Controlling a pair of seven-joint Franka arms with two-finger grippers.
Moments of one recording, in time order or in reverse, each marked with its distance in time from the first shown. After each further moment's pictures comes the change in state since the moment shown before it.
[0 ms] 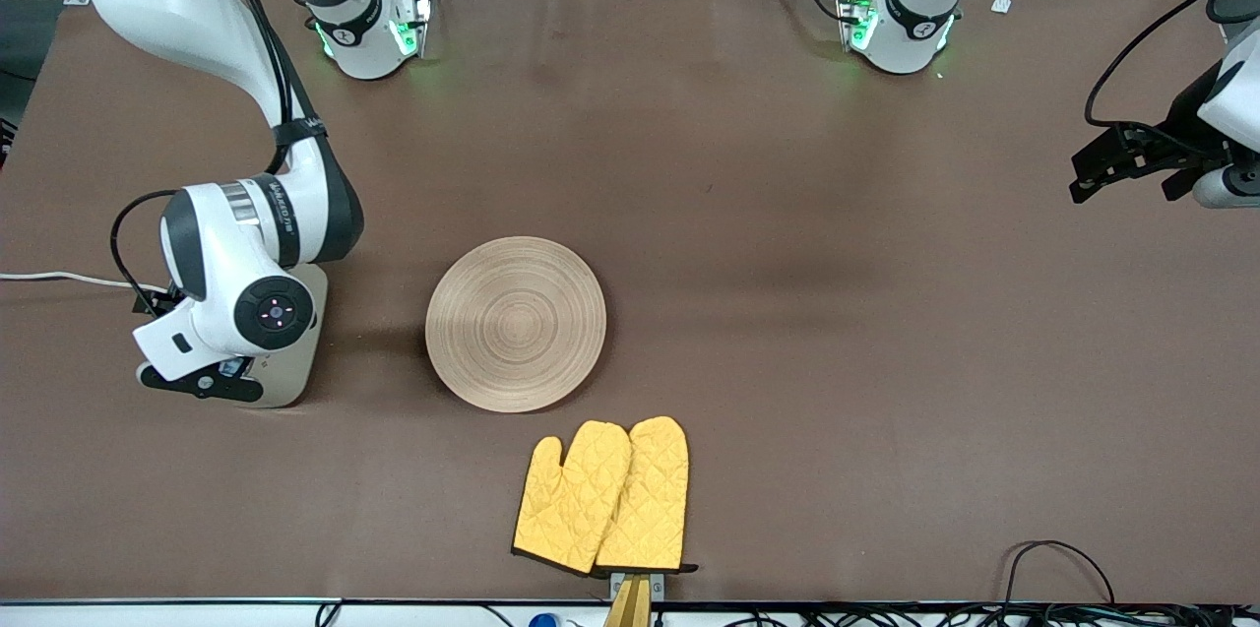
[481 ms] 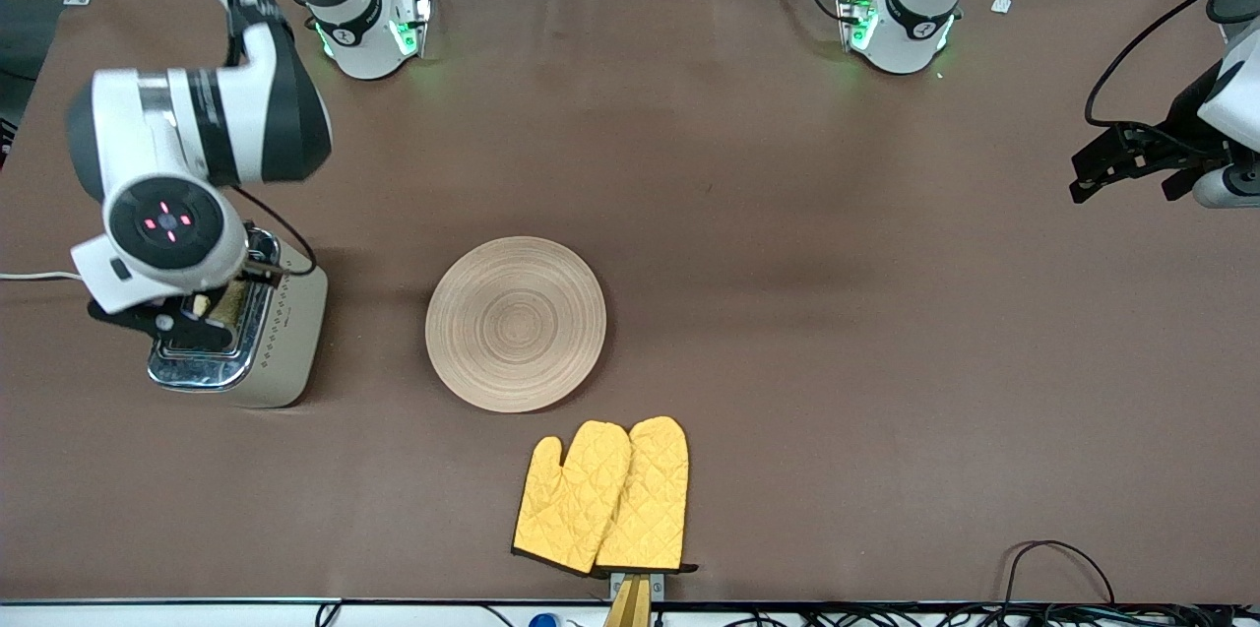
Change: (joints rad) left arm 0.000 0.000 0.000 0.000 0.000 0.000 0.000; right arm 0.037 -0.203 0.017 0.036 0.239 -0.216 -0.004
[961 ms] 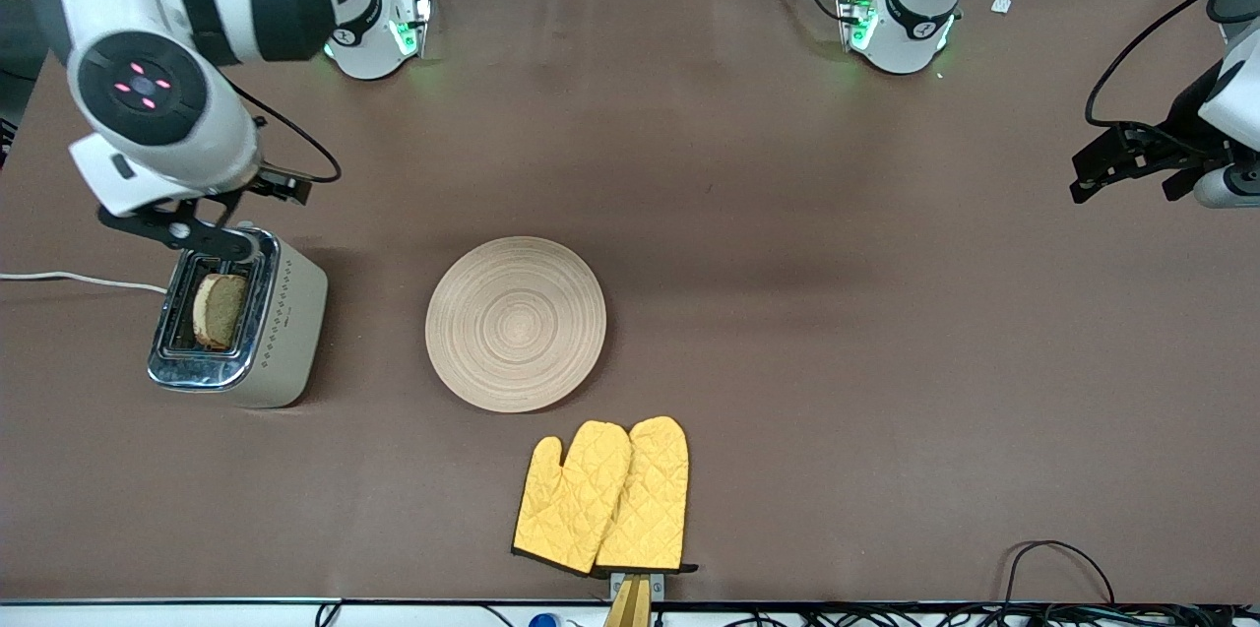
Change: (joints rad) left arm 0.000 0.000 0.000 0.001 0.000 0.003 0.000; right arm 0.039 -0.127 -0.003 0.001 0.126 -0.104 0.001
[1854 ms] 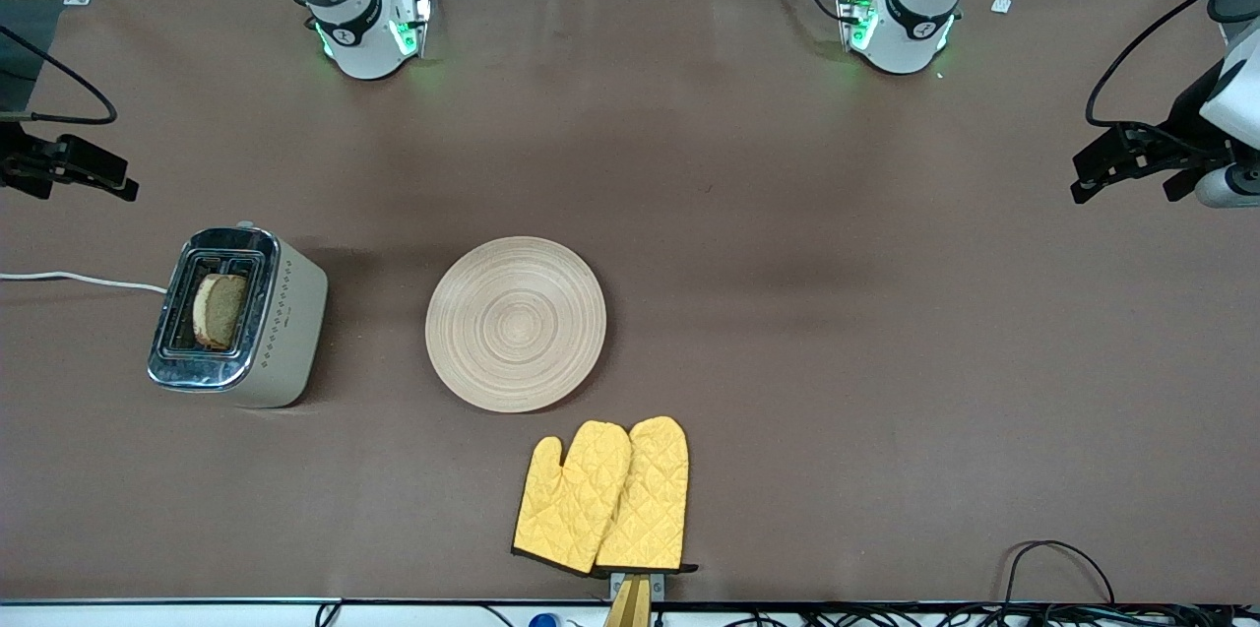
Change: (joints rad) left arm 0.000 0.000 0.000 0.001 0.000 0.002 0.000; right arm -0.376 -0.151 -0.002 -0.102 0.294 0.257 -0.580
